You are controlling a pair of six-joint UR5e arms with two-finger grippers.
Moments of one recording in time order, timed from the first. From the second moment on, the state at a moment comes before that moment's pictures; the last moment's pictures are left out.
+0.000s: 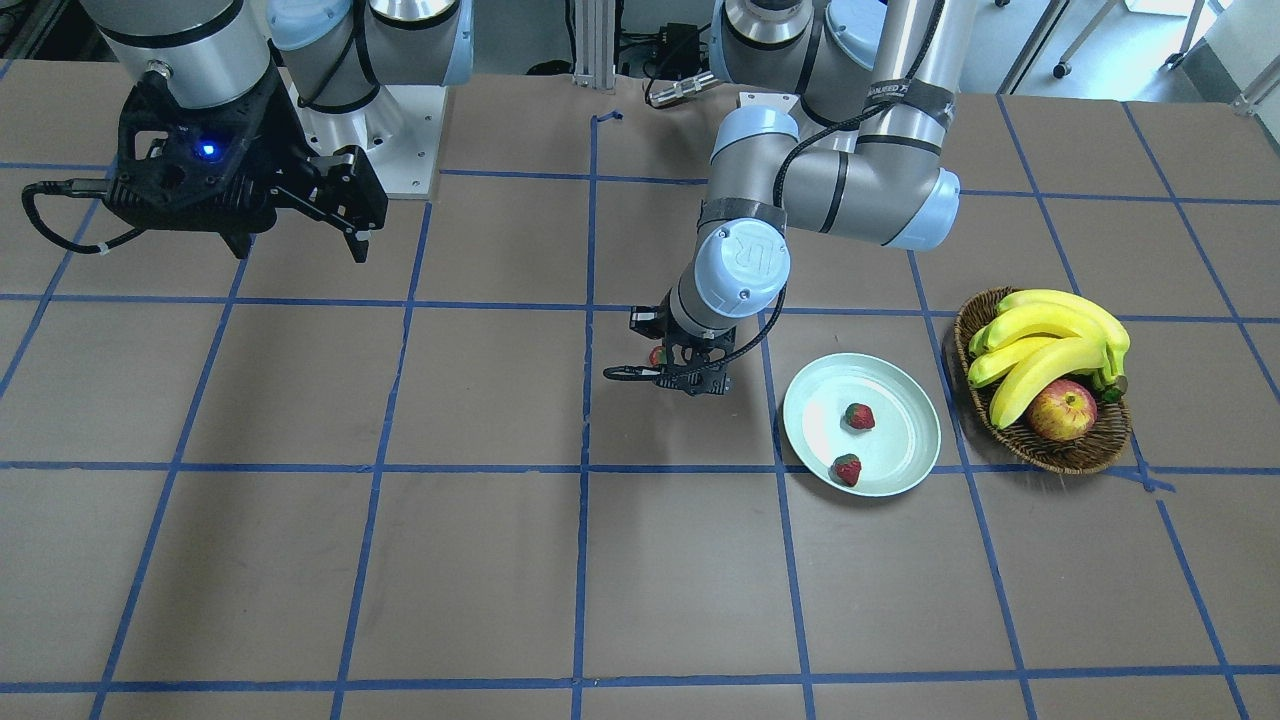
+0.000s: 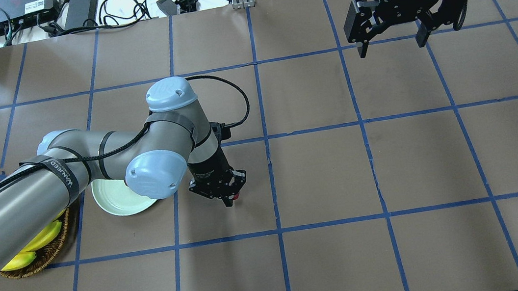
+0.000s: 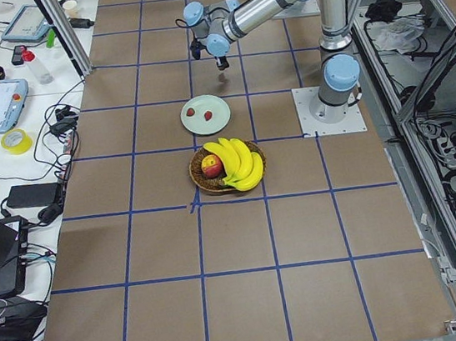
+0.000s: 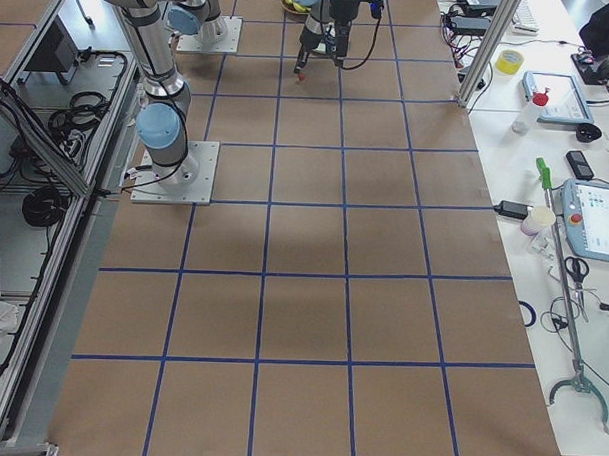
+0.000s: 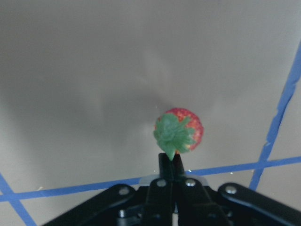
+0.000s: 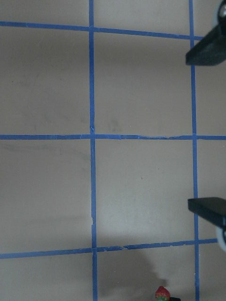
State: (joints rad) left arm -1.78 -1.87 -1.95 -1.21 1.40 -0.10; right arm 1.61 -1.53 1.47 -1.51 -1.59 0.05
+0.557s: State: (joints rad) left arm -1.63 -1.86 -1.84 -1.25 1.48 0.06; right arm 1.62 -1.53 1.47 -1.51 -1.59 0.05
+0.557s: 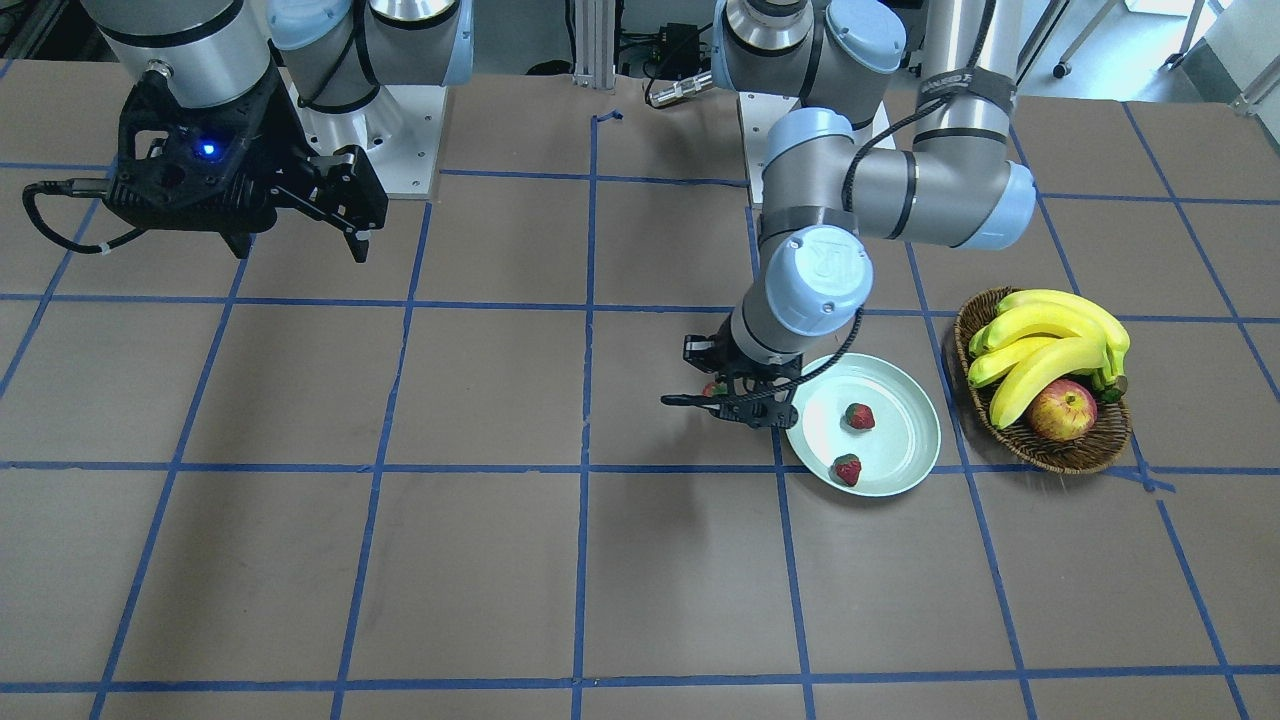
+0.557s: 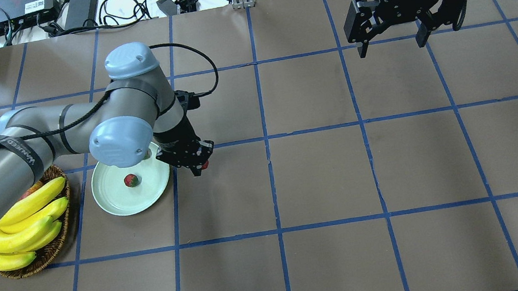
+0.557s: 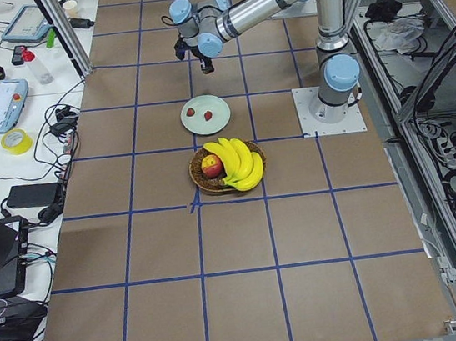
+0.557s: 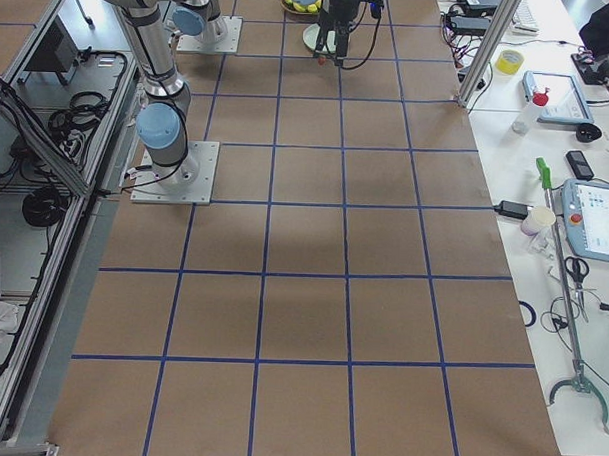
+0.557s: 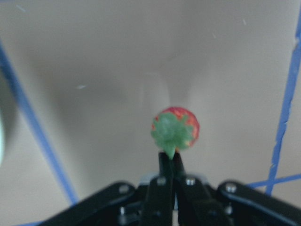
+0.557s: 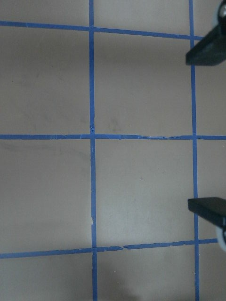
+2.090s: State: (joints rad) left arm -1.43 -1.80 -1.58 -1.39 1.66 0.15; right arm 1.61 -1.53 1.47 -1.51 -1.59 0.04
